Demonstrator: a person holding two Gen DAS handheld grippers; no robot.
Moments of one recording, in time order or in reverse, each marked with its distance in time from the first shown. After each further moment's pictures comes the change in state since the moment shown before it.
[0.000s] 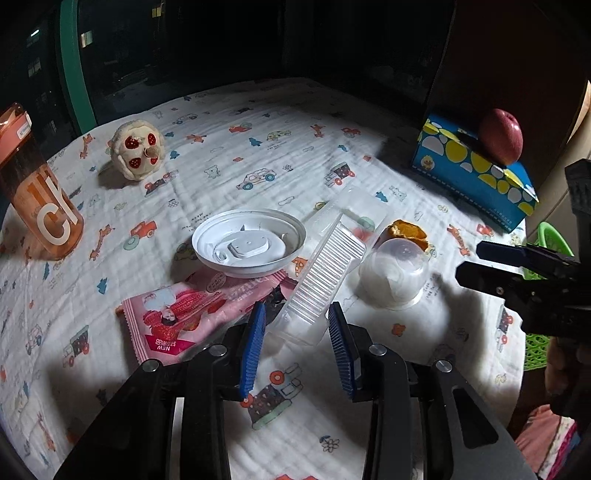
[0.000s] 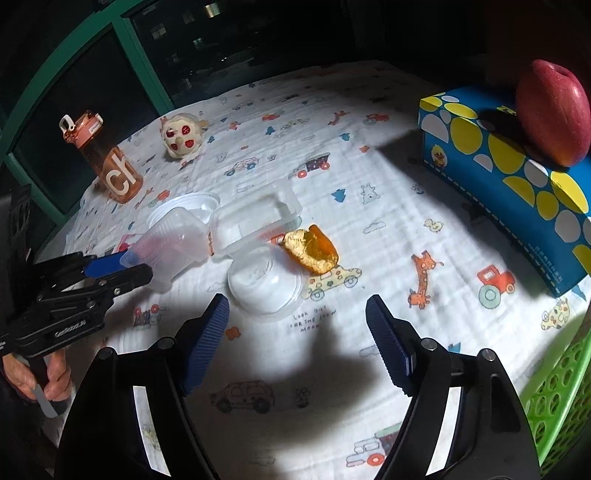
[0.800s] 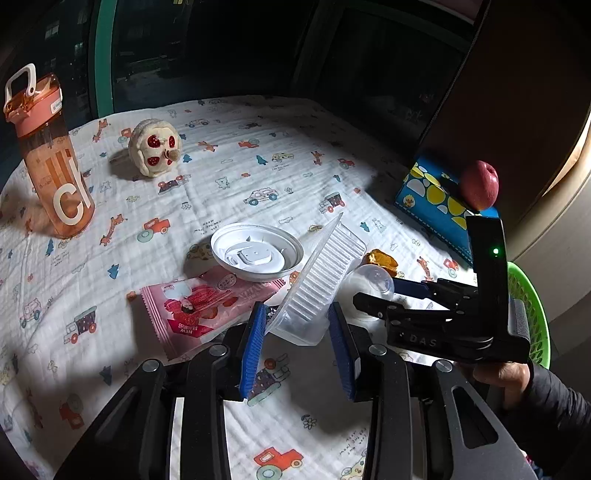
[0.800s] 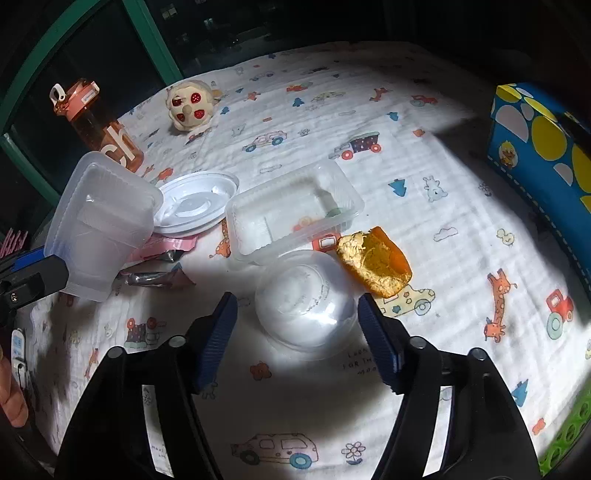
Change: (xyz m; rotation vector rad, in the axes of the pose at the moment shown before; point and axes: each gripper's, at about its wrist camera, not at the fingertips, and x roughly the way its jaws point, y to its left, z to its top) left arm -0.045 0.023 0.001 -0.120 -0.048 -0.101; right arm 0.058 0.038 0.006 -0.072 0.075 0.004
